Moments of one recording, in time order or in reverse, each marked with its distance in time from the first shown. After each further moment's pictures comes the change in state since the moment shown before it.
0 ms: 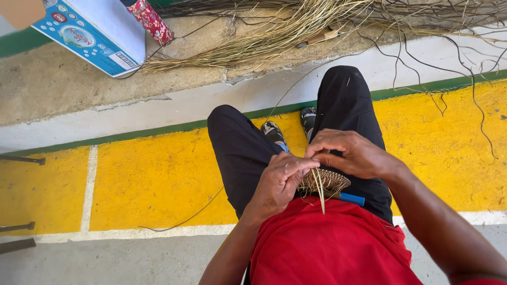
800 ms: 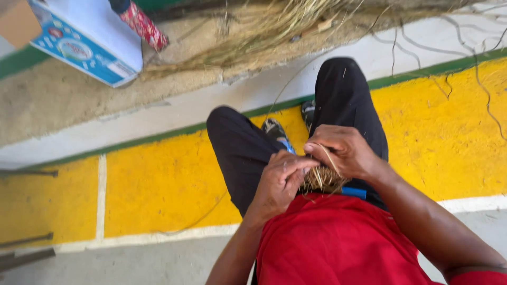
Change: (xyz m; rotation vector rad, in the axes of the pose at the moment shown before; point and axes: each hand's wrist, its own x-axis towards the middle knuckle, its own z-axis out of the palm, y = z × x) left_hand -0.001 0.014 0.000 0.030 -0.022 -0.021; right_hand -0.006 0.015 0.035 -0.070 0.308 -0.156
